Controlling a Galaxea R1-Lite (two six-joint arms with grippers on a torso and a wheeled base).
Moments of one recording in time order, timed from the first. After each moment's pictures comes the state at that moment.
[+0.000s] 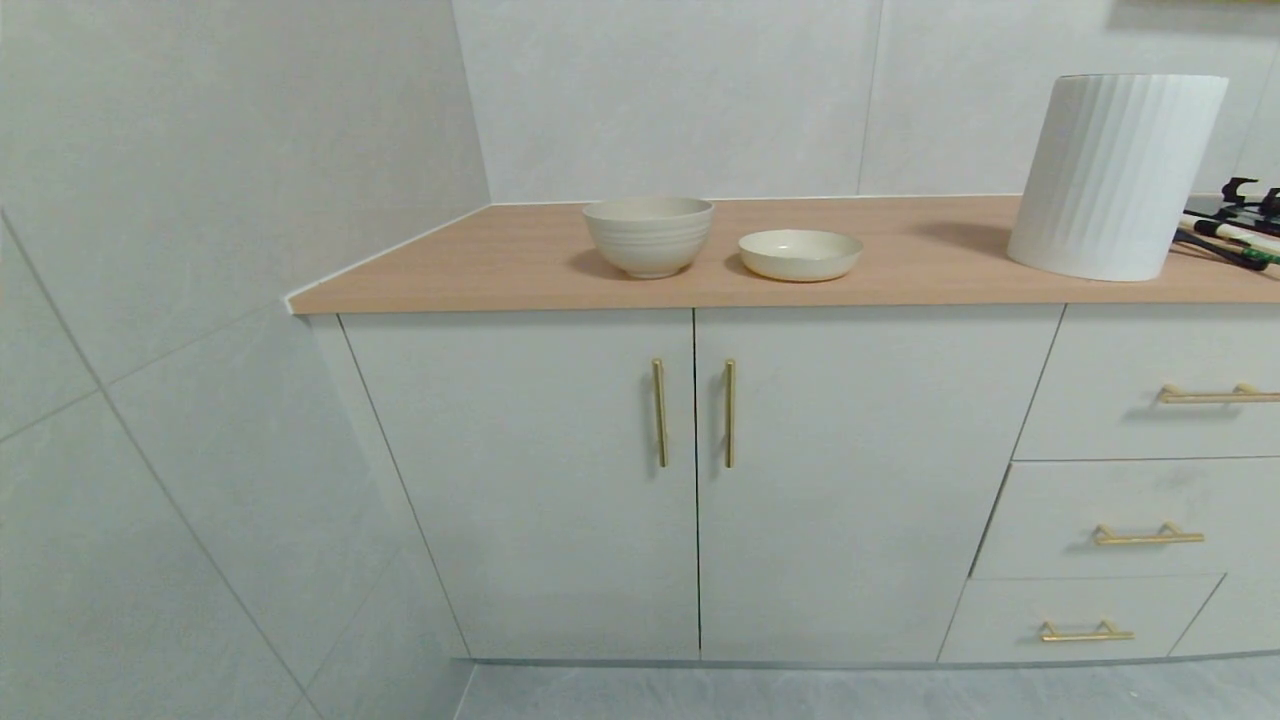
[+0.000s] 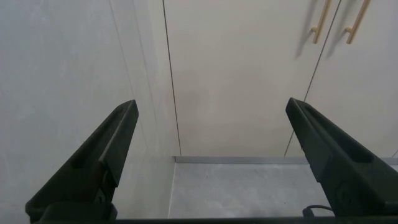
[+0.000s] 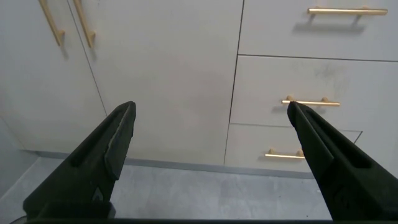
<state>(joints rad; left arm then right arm) 0.00 0.00 0.00 0.00 0.00 0.00 0.00 0.00 0.00 0.00 0.06 -0.03</state>
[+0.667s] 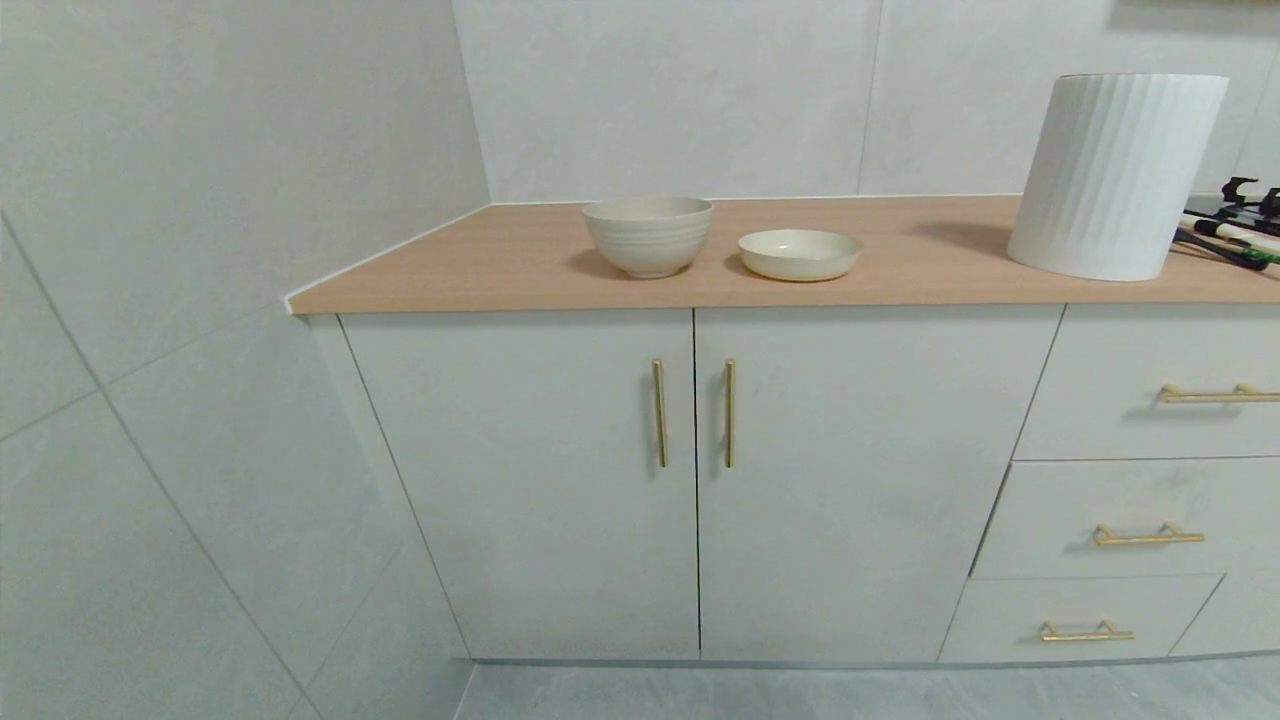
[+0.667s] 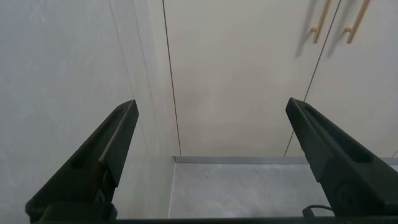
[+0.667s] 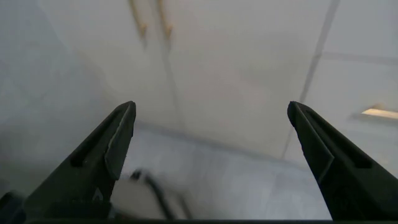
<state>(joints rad) 0.00 0.00 0.00 0.00 0.00 0.00 0.07 0.38 -0.24 0.00 0.28 0.06</state>
